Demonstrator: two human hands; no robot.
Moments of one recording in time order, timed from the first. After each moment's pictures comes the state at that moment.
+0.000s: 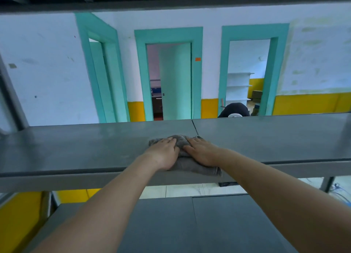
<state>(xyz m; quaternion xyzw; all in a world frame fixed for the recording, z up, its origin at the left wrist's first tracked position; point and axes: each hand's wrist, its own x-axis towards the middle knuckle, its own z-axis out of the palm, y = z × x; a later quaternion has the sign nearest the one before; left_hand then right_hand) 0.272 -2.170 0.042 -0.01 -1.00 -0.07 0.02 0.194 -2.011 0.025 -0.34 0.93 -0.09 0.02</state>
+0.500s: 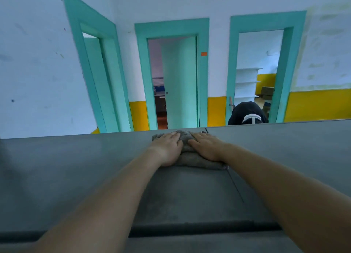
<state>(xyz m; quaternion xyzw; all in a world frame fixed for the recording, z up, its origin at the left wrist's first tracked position) 0.102 -2.238 0.033 0.01 -1.00 -0.07 0.01 0.015 -2.079 0.012 -0.31 0.94 -0.11 0.01</state>
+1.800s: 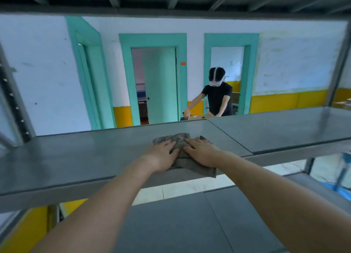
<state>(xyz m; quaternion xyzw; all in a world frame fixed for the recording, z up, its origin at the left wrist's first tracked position) 0.326 -2.338 0.037 -0.08 -0.99 -0.10 0.02 0.271 -2.155 0.023 -0.20 0.97 -0.13 -0.01</state>
